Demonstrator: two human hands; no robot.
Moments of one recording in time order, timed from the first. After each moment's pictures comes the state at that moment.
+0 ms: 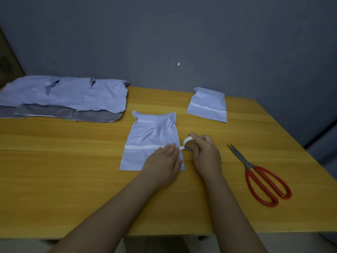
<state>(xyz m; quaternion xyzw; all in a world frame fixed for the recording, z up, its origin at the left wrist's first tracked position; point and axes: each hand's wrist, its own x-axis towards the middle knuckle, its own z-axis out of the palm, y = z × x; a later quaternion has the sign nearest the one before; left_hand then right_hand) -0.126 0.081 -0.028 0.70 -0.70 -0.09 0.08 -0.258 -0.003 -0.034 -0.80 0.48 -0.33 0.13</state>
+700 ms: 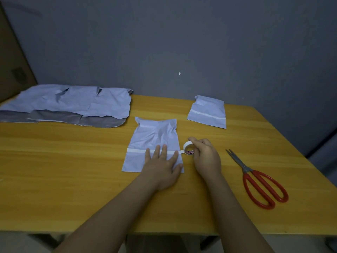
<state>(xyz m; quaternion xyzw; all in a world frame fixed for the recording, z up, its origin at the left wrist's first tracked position) -0.129 0.088 -0.027 0.75 -0.65 -0.11 0.02 -0.263 -0.009 -0.031 -0.82 0.48 -0.30 0.14</state>
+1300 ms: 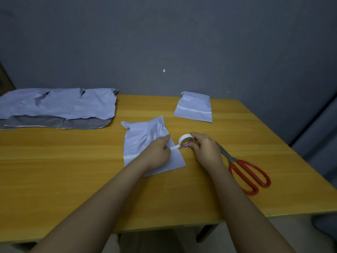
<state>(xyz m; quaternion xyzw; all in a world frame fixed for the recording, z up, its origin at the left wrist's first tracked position) -0.137 0.065 0.007 0.69 -0.62 -0.27 0.27 -0.298 -0.020 -0.009 -0.81 0.52 -0.24 0.15</state>
